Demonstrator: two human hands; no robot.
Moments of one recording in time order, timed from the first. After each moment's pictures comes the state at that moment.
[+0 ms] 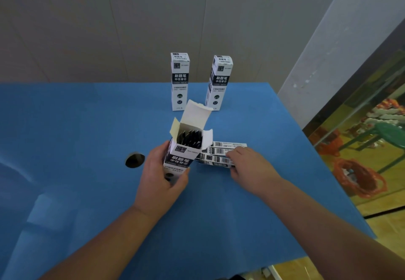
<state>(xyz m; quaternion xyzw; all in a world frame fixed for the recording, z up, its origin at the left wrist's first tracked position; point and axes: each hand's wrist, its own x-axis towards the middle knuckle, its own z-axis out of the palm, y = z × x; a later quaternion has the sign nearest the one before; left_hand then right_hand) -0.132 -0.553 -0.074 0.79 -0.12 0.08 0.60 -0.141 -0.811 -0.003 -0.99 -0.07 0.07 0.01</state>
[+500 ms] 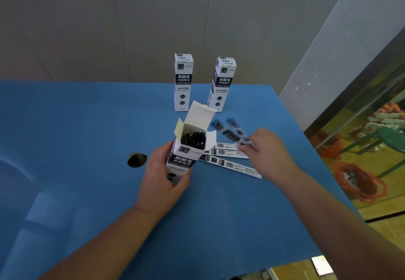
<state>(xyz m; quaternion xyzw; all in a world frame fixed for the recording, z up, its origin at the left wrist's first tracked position) -0.131 -0.552 -0.074 0.79 -0.14 0.08 0.60 -0.133 -0.816 0.046 -0.99 0.04 -0.03 0.15</state>
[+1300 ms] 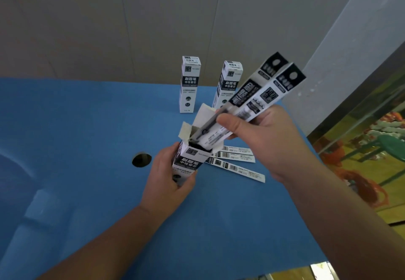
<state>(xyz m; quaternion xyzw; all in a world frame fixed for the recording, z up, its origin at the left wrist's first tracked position) -0.134 -0.552 -0.073 0.79 -0.16 0.11 0.59 -0.155 -0.747 0.135 -0.80 -0.07 -0.07 0.59</state>
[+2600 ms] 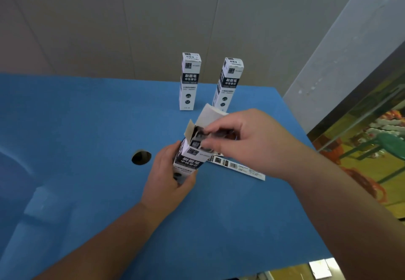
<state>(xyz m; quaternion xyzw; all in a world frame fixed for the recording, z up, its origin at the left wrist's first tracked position) -0.134 -0.554 -0.072 0.79 -0.17 0.11 0.57 -0.155 -0.737 0.148 -0.92 -0.15 0.05 0.35</state>
